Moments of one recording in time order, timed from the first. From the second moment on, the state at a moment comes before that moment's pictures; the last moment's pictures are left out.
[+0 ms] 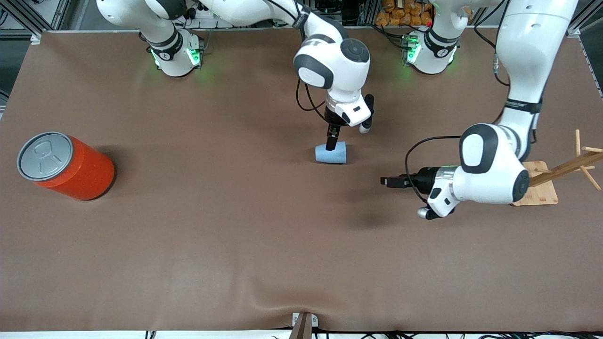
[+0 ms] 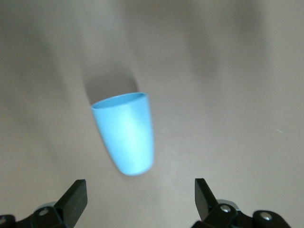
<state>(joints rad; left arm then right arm) -0.06 0.52 -0.19 -1.74 -0.69 1.97 -0.08 0.93 0.74 0.08 -1.19 -0.24 1.94 -0.26</state>
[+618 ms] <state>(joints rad) -0.06 0.53 -0.21 -2.06 -1.27 2.08 0.44 0.39 0.60 0.07 -1.18 -0.12 1.93 -0.28</state>
